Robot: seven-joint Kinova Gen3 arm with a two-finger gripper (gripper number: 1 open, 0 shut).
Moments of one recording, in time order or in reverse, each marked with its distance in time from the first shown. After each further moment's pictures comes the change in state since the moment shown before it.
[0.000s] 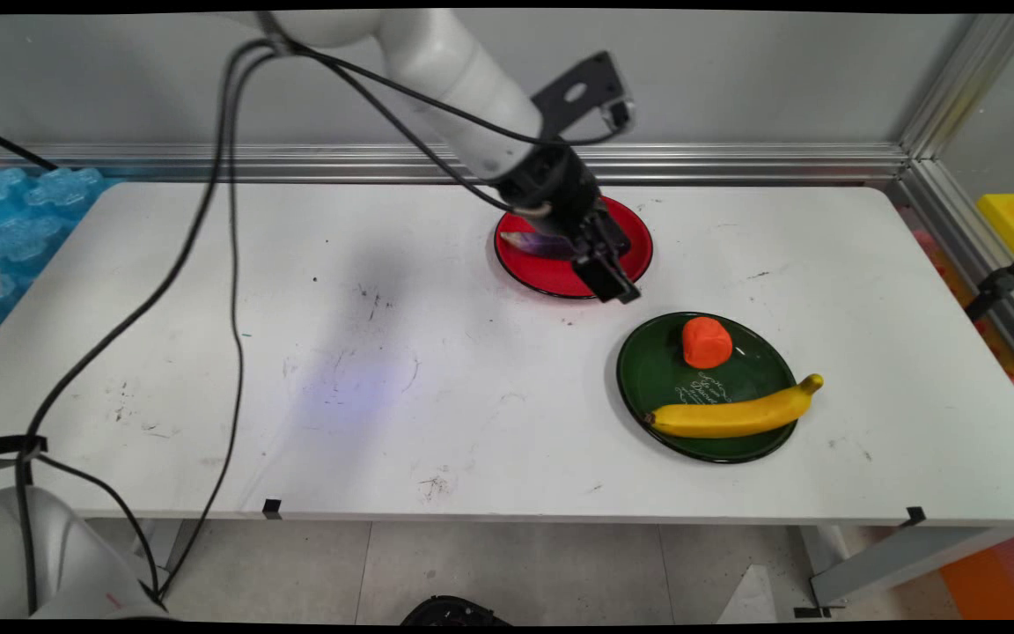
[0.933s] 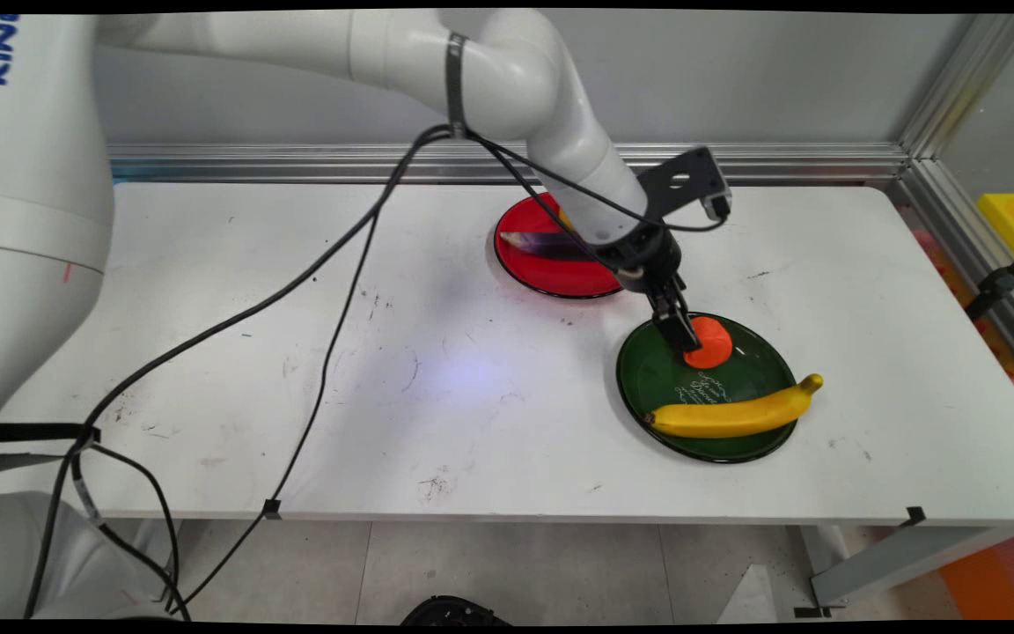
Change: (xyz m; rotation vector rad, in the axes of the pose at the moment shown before) arm 0.032 -0.010 0.133 -0.044 -0.061 0.038
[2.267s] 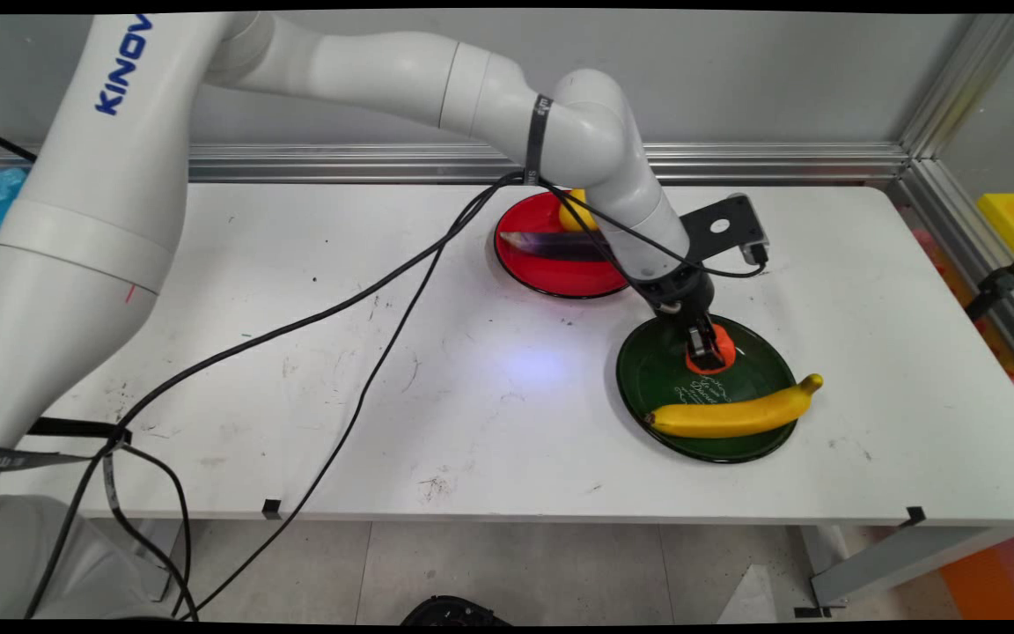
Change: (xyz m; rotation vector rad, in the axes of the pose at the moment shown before) arm 0.017 -0.005 0.074 -0.015 -0.035 0.023
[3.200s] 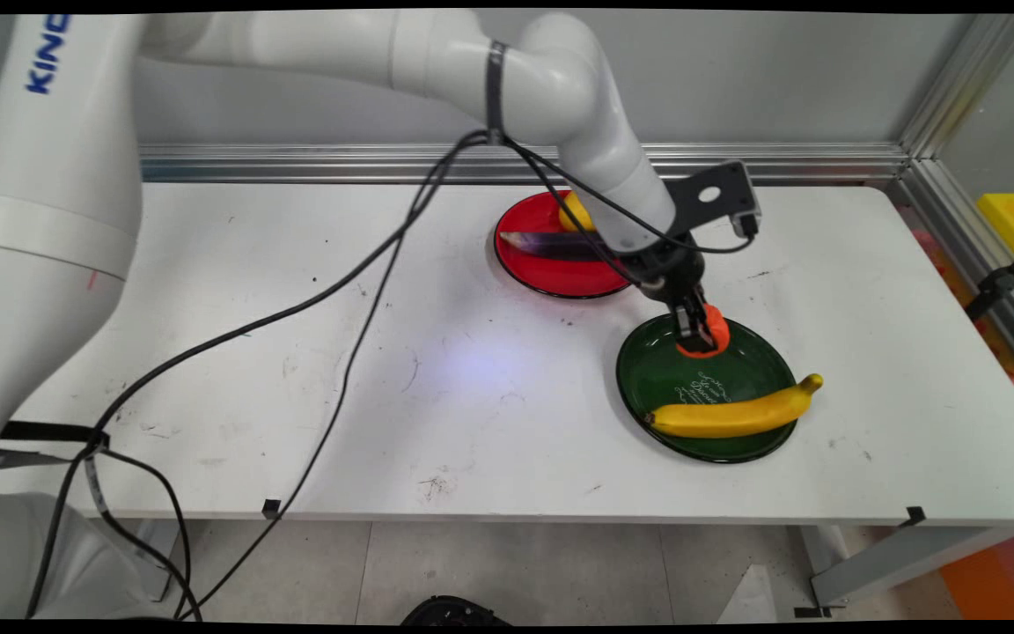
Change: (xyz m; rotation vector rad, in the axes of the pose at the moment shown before) arm 0.001 0.013 -0.063 0.003 0.016 0.066
